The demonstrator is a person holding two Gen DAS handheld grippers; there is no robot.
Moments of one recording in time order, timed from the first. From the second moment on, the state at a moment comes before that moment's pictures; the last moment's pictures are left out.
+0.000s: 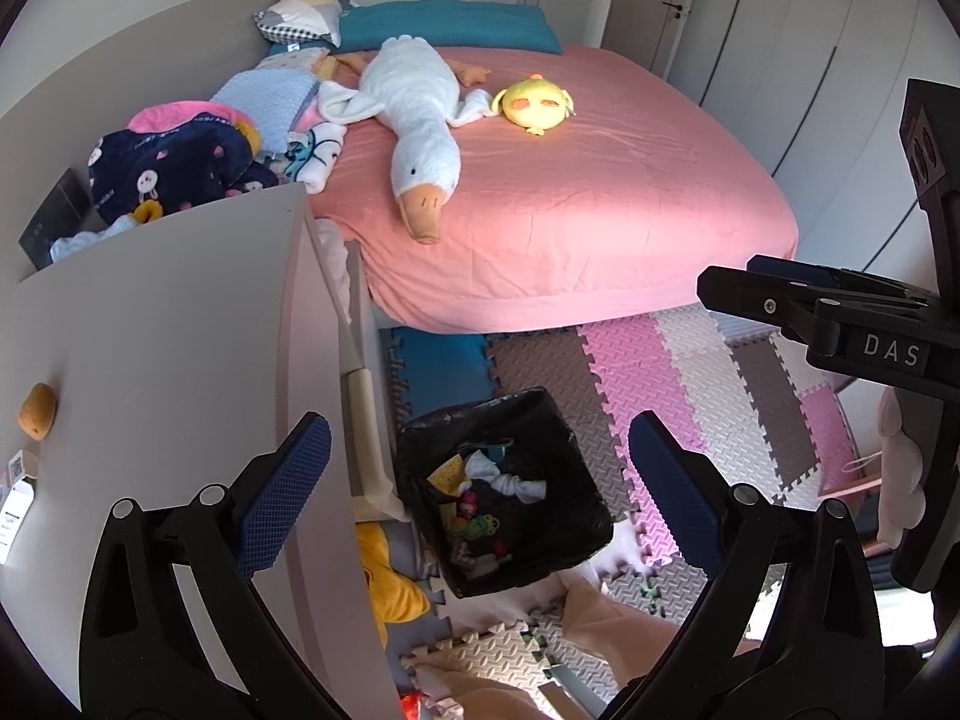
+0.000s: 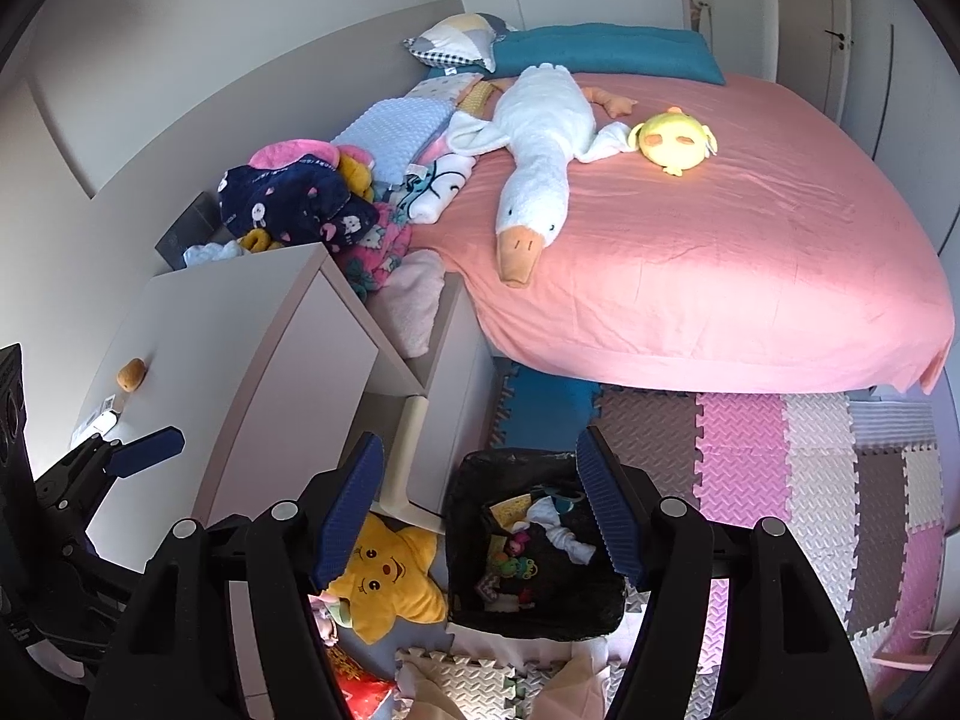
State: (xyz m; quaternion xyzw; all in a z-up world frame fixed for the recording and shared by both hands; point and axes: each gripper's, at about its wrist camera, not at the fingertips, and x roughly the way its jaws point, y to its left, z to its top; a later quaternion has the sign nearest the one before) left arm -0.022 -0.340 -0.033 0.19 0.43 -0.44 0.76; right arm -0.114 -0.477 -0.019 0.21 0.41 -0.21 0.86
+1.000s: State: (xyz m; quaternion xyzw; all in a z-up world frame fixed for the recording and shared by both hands) left arm 0.053 -0.193 -0.029 0.08 0.45 -0.25 0.85; right arm 0.007 -0.381 -0.029 0.15 0.44 -0.04 0.88
